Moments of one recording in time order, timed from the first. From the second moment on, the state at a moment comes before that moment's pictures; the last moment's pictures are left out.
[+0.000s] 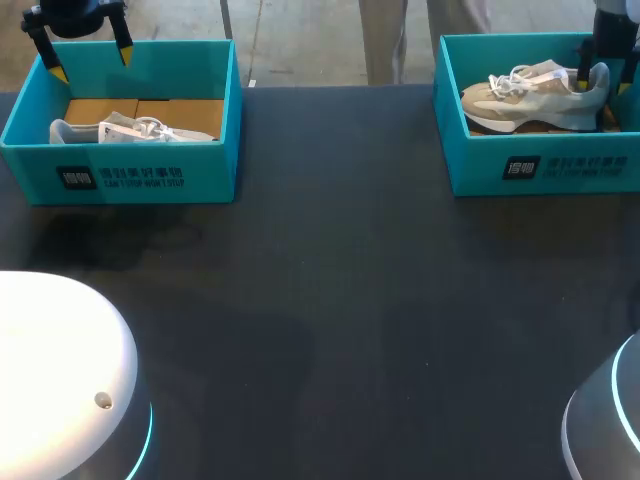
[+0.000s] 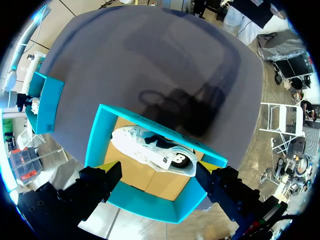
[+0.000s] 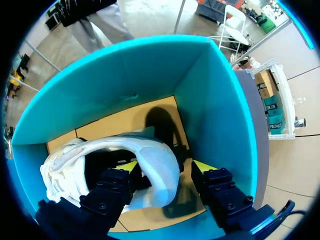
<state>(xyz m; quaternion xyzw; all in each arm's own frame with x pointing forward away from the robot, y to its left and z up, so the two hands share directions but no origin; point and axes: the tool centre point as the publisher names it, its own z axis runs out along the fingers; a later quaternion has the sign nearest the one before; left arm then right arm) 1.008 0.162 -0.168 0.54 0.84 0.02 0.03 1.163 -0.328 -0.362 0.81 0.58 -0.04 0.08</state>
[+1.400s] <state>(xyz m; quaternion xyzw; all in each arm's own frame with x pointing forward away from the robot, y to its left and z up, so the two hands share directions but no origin) 1.008 0.162 -0.168 0.54 0.84 0.02 0.03 1.164 -0.339 -0.333 0.82 0.57 -0.02 0.06</state>
